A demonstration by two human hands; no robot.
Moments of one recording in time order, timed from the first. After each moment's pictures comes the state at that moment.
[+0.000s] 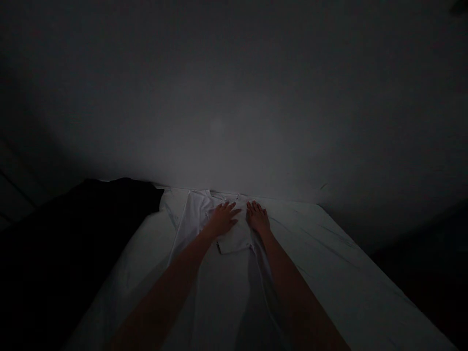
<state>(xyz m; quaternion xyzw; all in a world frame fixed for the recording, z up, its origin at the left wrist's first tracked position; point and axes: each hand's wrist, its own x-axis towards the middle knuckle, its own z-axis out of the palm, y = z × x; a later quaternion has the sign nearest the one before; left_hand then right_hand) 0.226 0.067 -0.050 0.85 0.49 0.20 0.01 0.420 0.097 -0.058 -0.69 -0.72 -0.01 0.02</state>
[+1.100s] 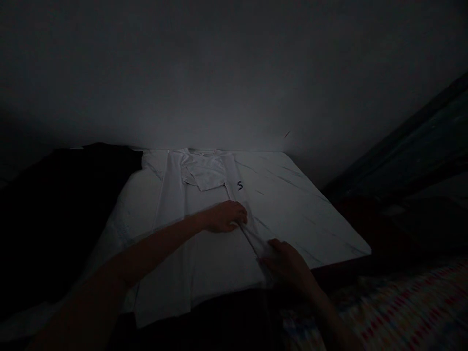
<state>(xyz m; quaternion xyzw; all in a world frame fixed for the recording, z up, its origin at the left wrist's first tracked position) 0.285 -0.117 -0.017 0.97 0.05 0.14 0.17 0.523 -0.295 -0.043 -0.68 -0.71 0.13 0.15</state>
